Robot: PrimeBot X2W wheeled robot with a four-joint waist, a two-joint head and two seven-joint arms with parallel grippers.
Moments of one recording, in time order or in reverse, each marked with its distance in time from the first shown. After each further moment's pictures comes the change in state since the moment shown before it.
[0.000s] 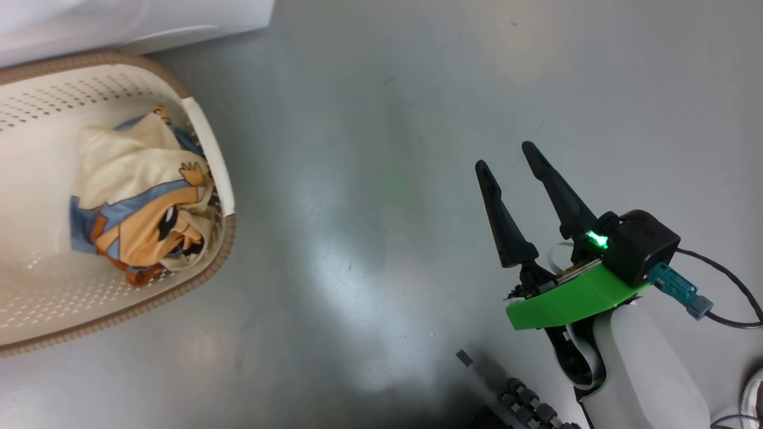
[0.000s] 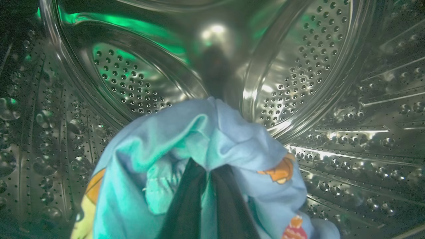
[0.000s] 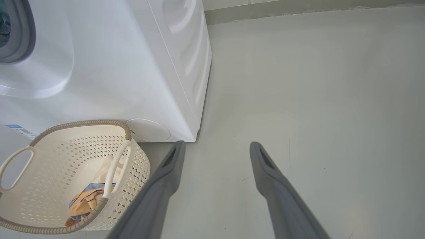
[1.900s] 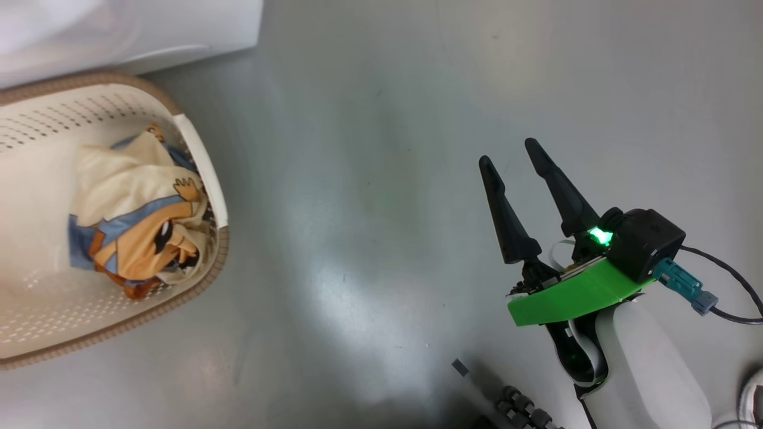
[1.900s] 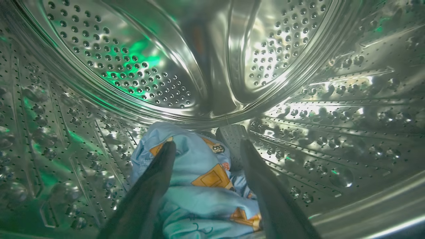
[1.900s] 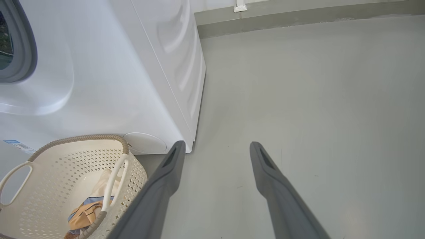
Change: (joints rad) left arm -0.157 0.031 -0.426 0.501 -0.196 -0.001 -0.257; right arm -0.012 0.001 -0.001 0.009 0.037 0.000 0.000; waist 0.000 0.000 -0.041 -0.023
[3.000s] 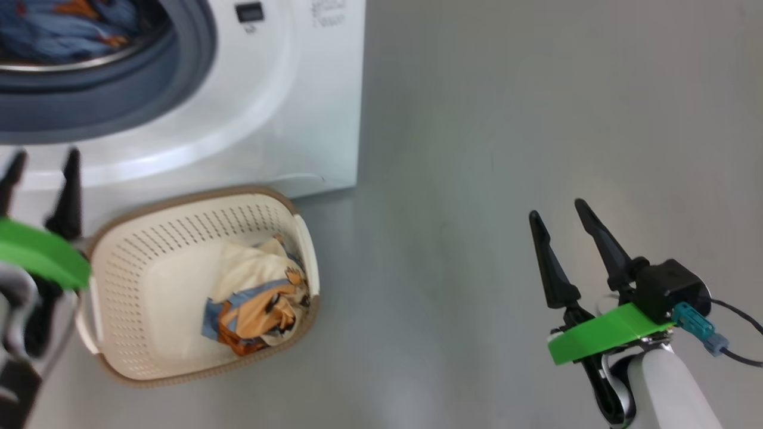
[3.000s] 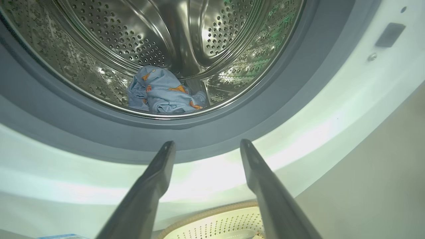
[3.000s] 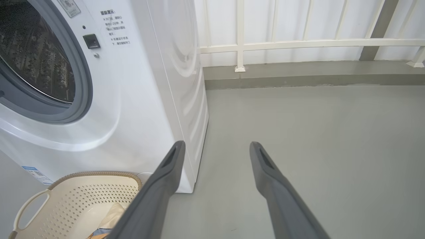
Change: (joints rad) left arm 0.866 -0.058 -0.015 -0.487 -0.248 0.086 -0.011; right arm 0.131 -0.001 -0.146 0.056 -0.133 0.000 0.000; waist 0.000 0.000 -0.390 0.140
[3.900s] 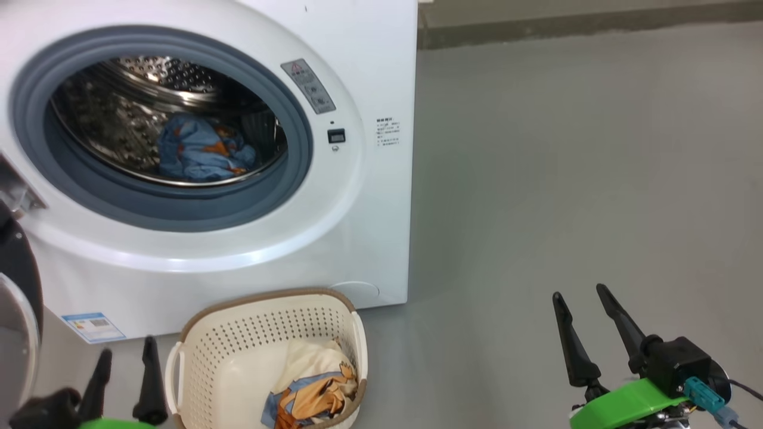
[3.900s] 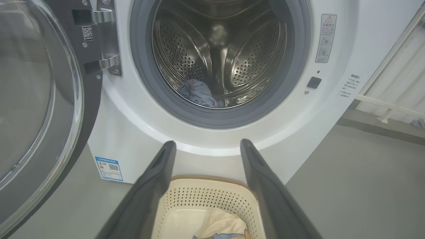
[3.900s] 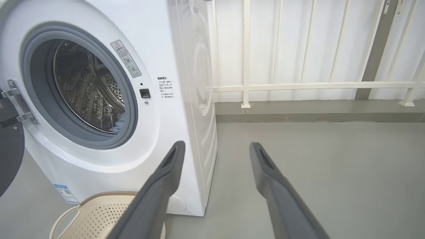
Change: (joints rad) left arm 0.714 -0.252 0.318 -0.452 0.130 0.174 0.000; right arm 0.219 0.003 -0.064 -0.021 -0.033 0.000 0.000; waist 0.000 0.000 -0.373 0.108
